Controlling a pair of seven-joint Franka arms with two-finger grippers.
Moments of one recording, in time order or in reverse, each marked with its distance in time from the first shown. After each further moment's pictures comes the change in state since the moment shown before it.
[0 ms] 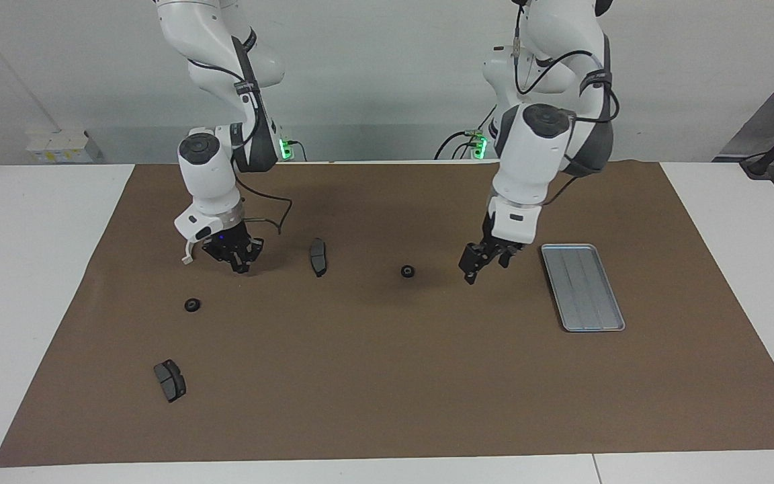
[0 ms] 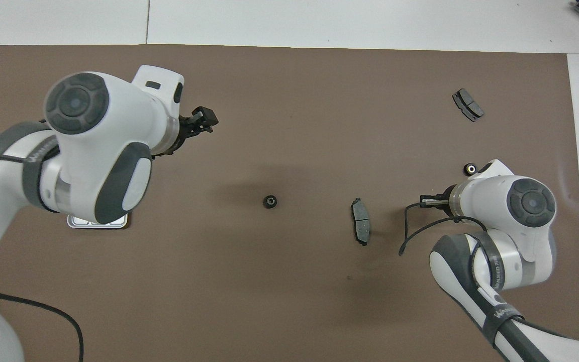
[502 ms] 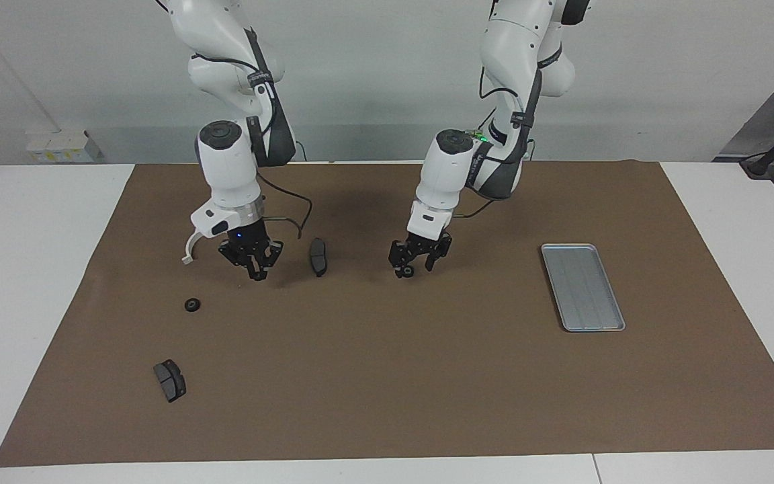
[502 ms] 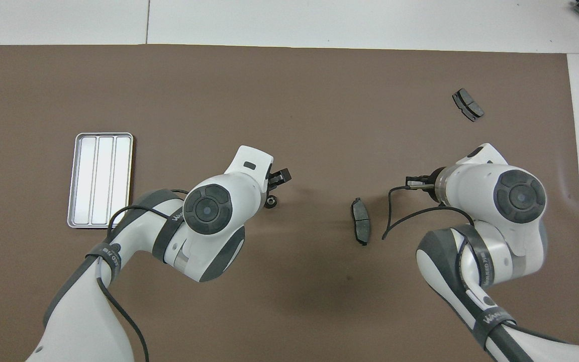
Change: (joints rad) left arm -0.258 0.063 -0.003 -0.307 0.035 0.511 -0.216; right arm 0.056 -0.008 -0.004 0.072 -0.024 0.011 0.086
